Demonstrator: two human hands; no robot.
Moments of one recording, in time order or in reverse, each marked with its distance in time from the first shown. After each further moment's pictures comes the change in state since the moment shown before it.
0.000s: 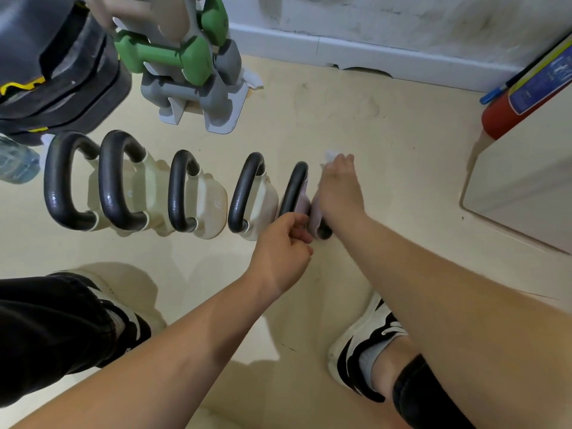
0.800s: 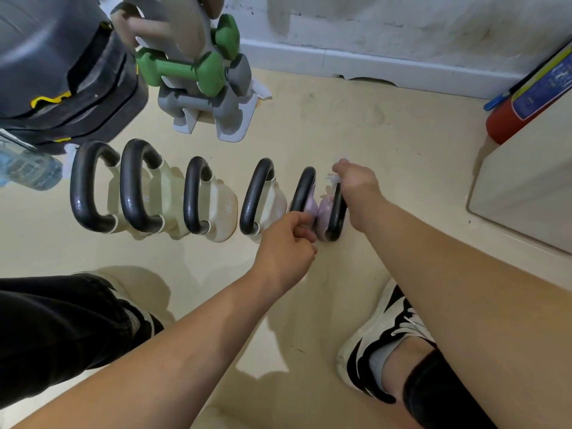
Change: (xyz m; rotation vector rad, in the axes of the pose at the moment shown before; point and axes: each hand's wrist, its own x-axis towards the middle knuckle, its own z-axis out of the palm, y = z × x) left_hand -0.009 0.008 -0.009 -0.004 0.026 0.000; right_hand 0.029 -0.002 -0.016 0.561 -0.009 0.340
